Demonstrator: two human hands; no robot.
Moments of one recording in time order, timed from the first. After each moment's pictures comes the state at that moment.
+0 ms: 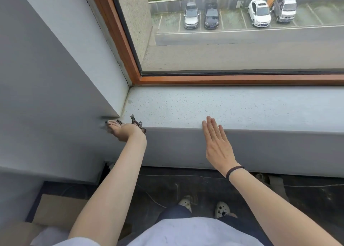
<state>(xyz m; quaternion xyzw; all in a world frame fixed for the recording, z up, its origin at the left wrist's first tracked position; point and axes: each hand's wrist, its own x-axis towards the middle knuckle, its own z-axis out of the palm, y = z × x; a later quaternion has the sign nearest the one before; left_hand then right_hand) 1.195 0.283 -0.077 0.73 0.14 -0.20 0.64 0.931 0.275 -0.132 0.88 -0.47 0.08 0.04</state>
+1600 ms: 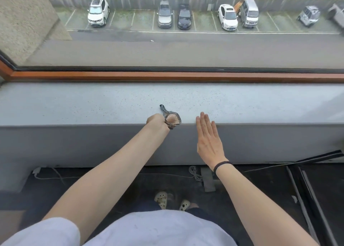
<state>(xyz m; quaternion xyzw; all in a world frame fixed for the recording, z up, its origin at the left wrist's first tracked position) 0.735 0.176 -0.051 0.66 0.11 -0.50 0.55 0.558 0.206 -0.125 0.85 -0.52 0.07 0.06</state>
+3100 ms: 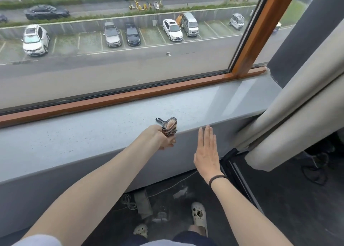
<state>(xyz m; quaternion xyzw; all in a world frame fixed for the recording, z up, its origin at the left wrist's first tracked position) 0.251 0.071 -0.052 0.55 0.21 -0.72 0.37 0.092 0.155 -0.142 0.69 -0.72 0.05 0.05</state>
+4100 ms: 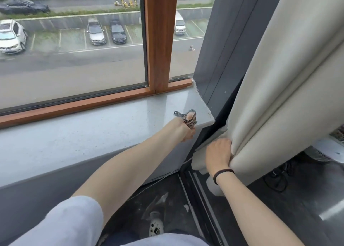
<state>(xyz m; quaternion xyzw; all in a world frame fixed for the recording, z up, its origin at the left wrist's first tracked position) -0.189 -0.066 -0.040 0.54 0.17 -0.76 0.33 -0.291 0.031 -0.090 0.58 -0.73 -0.34 0.12</state>
